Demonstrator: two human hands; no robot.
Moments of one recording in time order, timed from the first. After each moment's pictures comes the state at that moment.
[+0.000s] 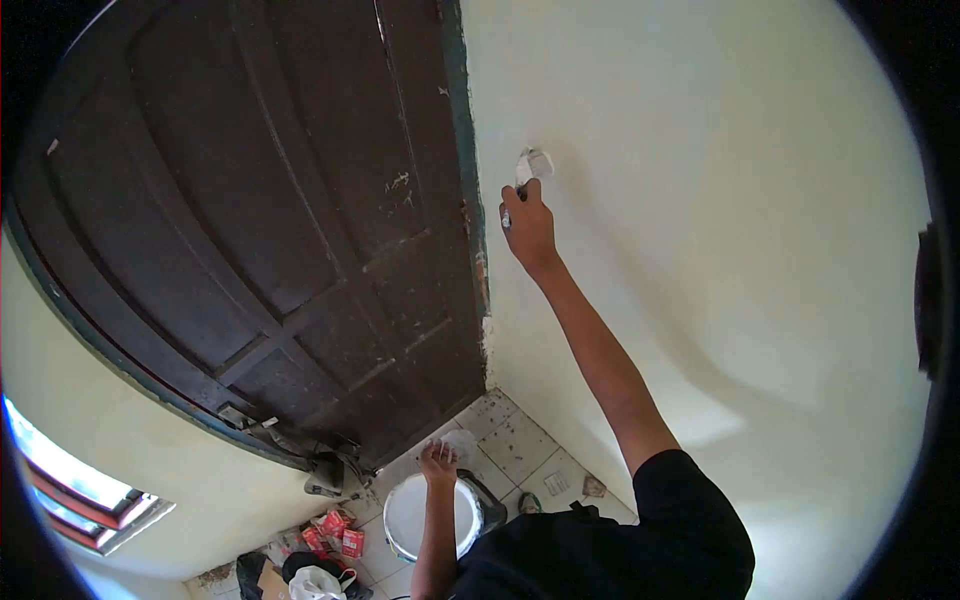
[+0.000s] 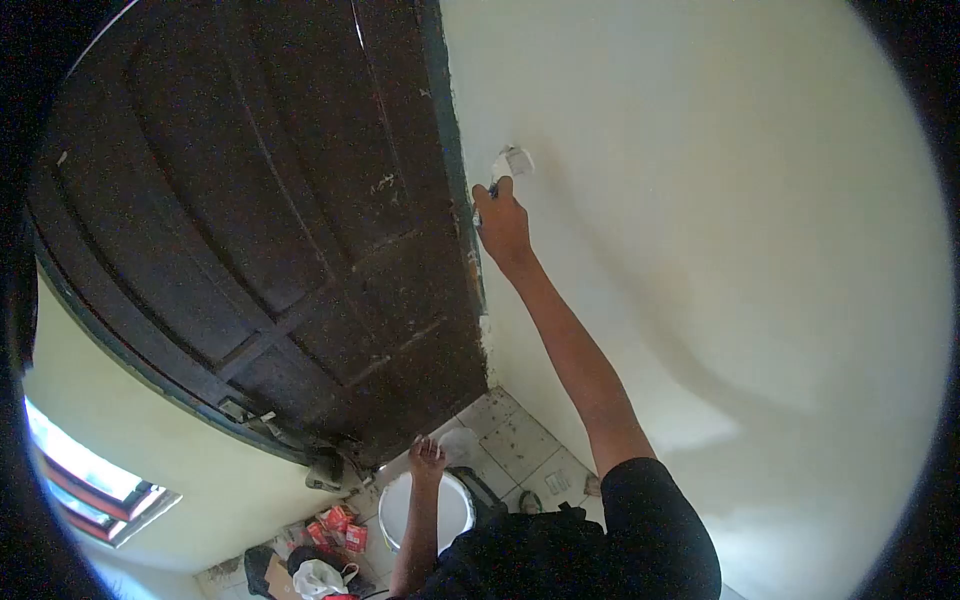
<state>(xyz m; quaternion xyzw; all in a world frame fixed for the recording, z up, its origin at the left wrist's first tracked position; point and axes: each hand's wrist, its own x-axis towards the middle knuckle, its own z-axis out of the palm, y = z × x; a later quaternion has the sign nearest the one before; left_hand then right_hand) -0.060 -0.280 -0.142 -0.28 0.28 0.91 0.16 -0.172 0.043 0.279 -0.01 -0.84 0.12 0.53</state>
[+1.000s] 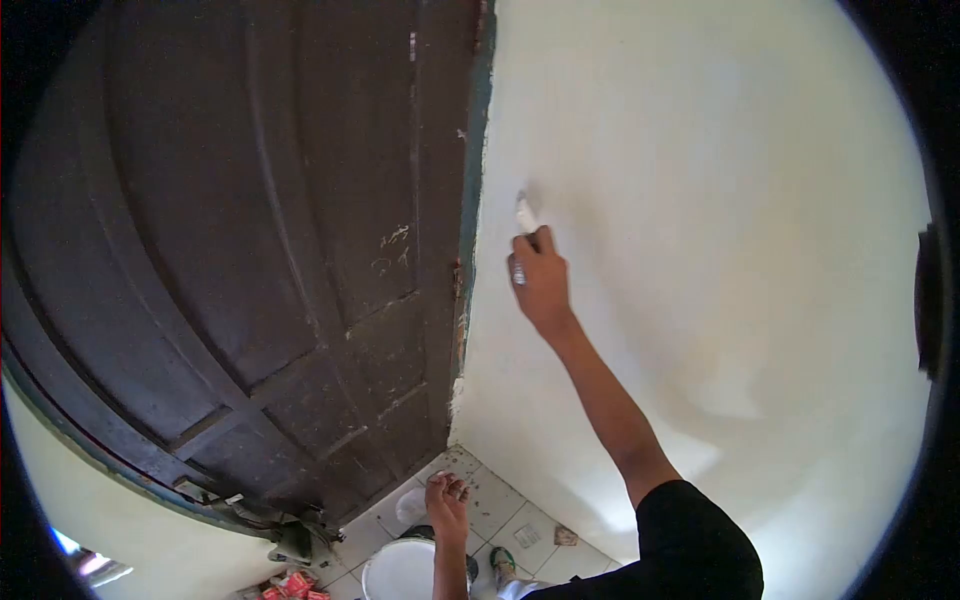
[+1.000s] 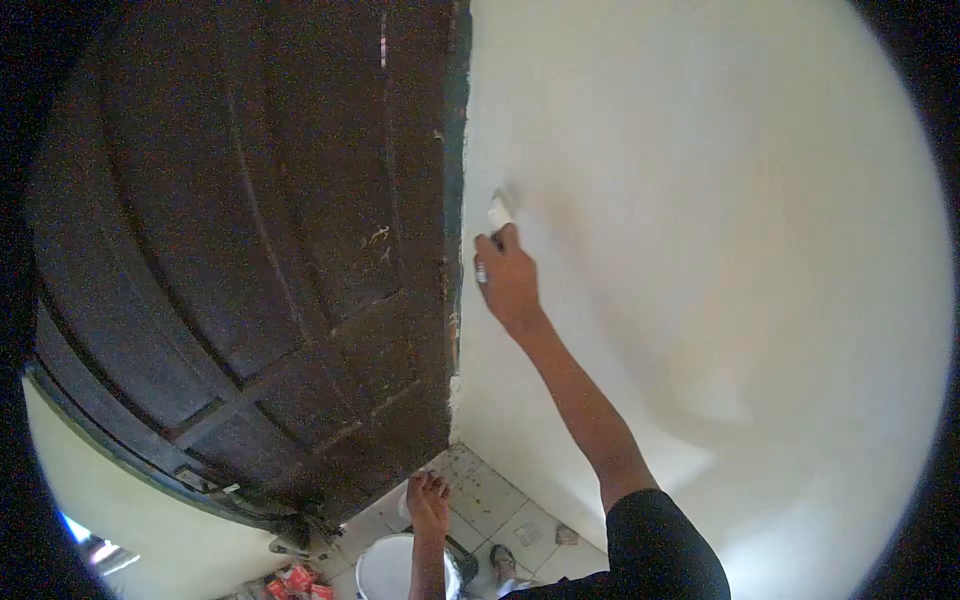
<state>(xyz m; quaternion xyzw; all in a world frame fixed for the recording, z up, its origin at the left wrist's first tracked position) -0.096 -0.223 -0.008 -0.11 0.26 0.93 0.23 -0.201 0.022 0.313 -0.01 -0.86 0.05 0.51</state>
